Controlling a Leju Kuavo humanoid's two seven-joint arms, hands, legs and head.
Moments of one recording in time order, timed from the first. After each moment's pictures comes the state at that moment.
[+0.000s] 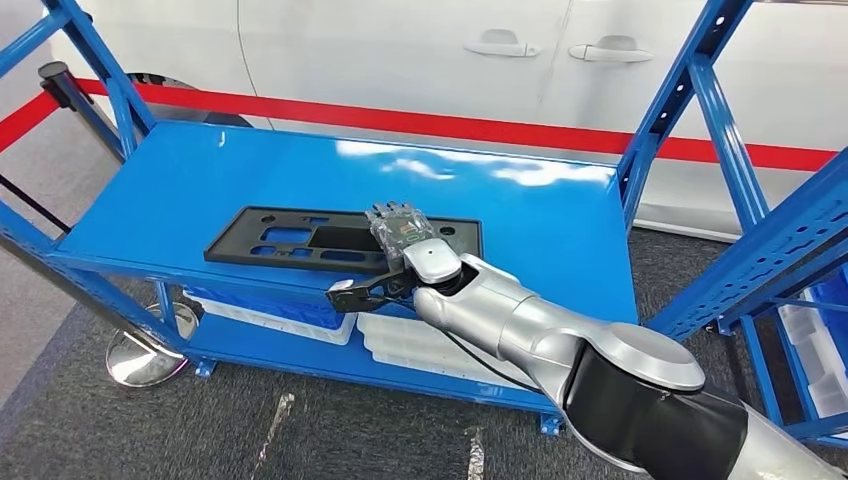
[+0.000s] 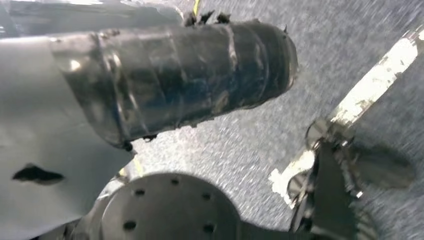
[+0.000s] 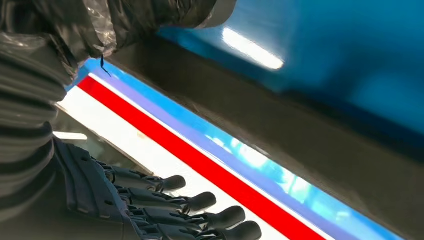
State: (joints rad) left arm -0.09 0.09 -0.96 -0.22 1.08 0.34 0.04; right arm -1.02 0.16 1.25 -0.57 0.62 -0.11 0.26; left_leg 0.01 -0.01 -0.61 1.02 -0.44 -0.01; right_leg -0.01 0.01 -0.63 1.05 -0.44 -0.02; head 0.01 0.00
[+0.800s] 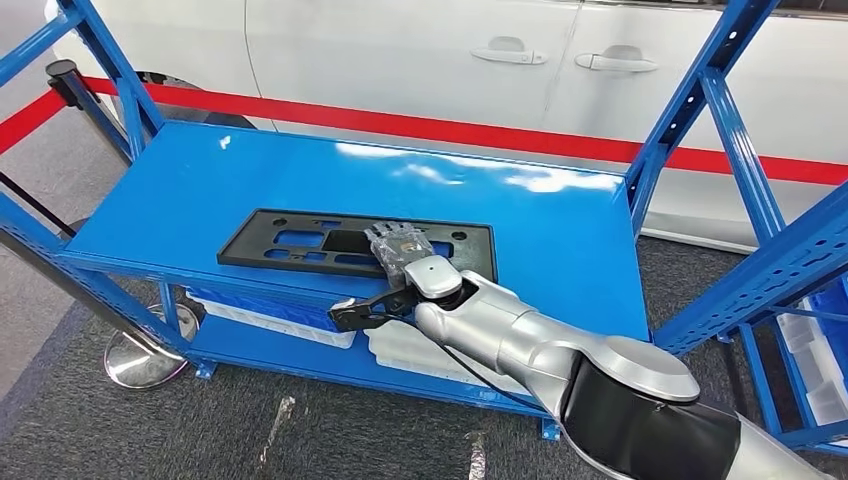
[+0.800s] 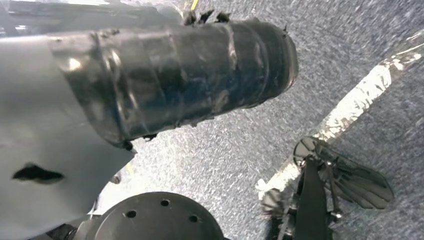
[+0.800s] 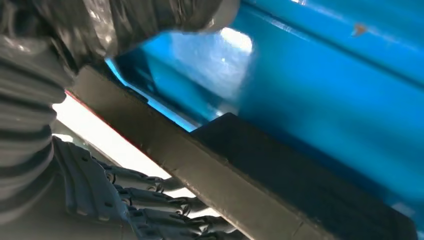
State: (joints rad) left arm -0.09 0.10 -0.95 -0.22 1.10 0.36 0.02; right arm -0.97 0.17 1.25 -0.54 0.61 -0.11 0.23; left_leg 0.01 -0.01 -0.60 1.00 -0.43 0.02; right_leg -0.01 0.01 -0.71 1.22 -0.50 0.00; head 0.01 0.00
